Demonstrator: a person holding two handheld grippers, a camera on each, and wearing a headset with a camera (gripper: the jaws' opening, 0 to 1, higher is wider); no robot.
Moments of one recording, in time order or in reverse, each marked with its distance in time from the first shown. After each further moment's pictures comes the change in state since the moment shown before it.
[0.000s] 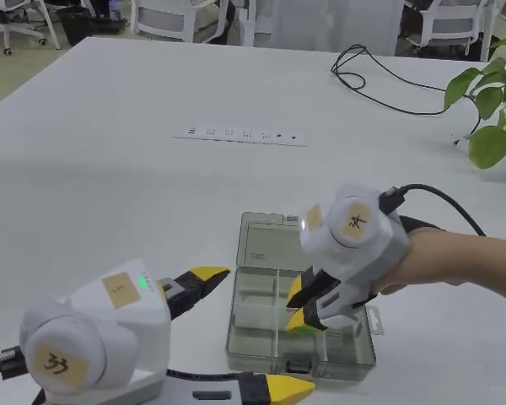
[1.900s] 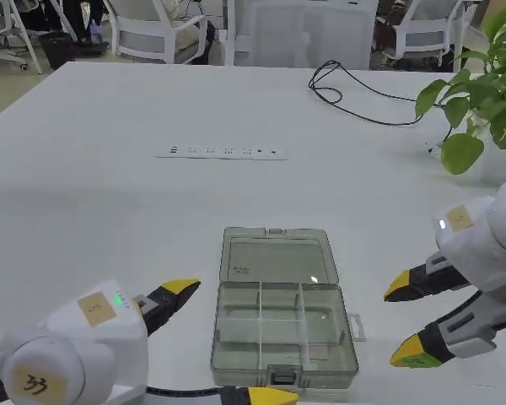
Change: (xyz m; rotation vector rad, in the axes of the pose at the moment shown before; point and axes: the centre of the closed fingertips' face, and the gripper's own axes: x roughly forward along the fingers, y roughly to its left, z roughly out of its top) left arm -0.001 0.004 -0.002 -0.020 0.005 0.039; right arm -0.096 0.019 -0.102 0.186 -0.004 -0.134
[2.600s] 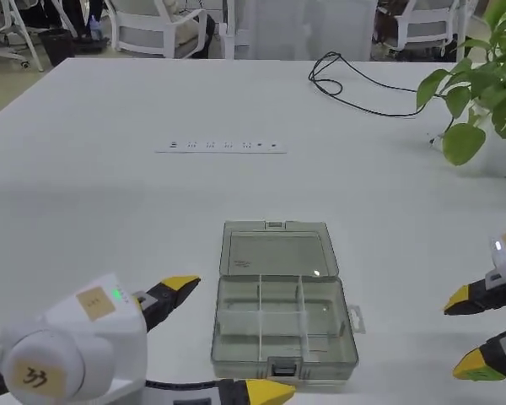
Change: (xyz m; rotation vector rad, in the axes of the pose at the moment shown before) left arm -0.002 0.000 -0.003 0.007 0.024 0.005; right arm -0.011 -0.010 -0.079 0.070 0.094 -0.035
